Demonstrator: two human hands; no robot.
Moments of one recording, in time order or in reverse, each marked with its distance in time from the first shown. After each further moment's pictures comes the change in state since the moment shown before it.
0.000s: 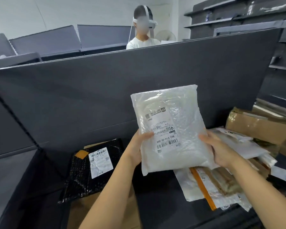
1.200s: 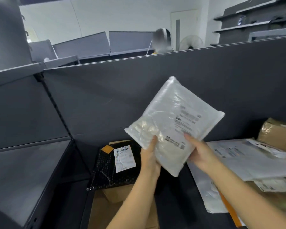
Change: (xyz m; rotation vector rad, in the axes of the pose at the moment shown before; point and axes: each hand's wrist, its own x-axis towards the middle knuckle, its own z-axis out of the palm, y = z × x) left_hand -0.031 -0.023 -0.009 -0.266 0.513 0.336; right_hand 0.047 0.038 0.106 0.269 -0.061 -0.009
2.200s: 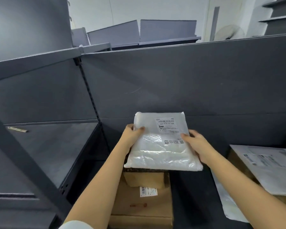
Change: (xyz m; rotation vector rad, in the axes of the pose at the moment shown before) left_hand 0.020 0.125 -0.086 1.027 0.316 -0.070; right_hand 0.037 0.037 0.055 -0.601 0.006 0.123
